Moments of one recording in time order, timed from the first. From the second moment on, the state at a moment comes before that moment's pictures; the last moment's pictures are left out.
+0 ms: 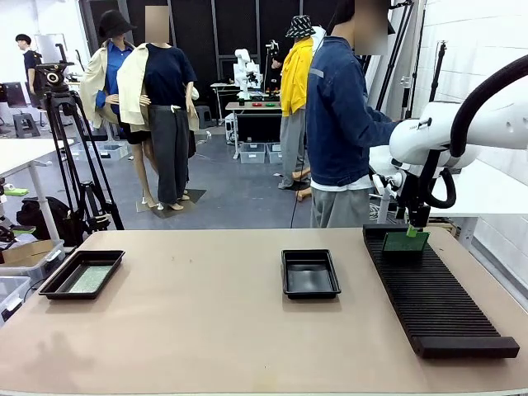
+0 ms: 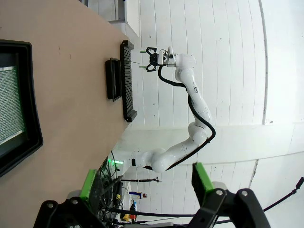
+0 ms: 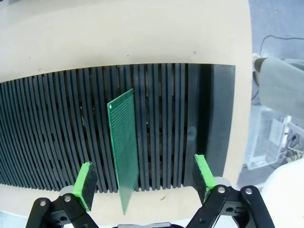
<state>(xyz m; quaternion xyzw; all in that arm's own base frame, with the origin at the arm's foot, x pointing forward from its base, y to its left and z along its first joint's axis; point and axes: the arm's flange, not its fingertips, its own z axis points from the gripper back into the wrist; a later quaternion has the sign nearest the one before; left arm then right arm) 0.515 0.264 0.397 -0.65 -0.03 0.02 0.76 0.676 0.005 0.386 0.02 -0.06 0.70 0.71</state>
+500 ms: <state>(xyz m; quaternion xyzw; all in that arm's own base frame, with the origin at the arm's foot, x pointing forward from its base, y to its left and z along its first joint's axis) 0.515 0.264 0.397 -0.65 -0.03 0.02 0.76 0.675 0.004 0.362 0.03 -0.04 0.68 0.73</state>
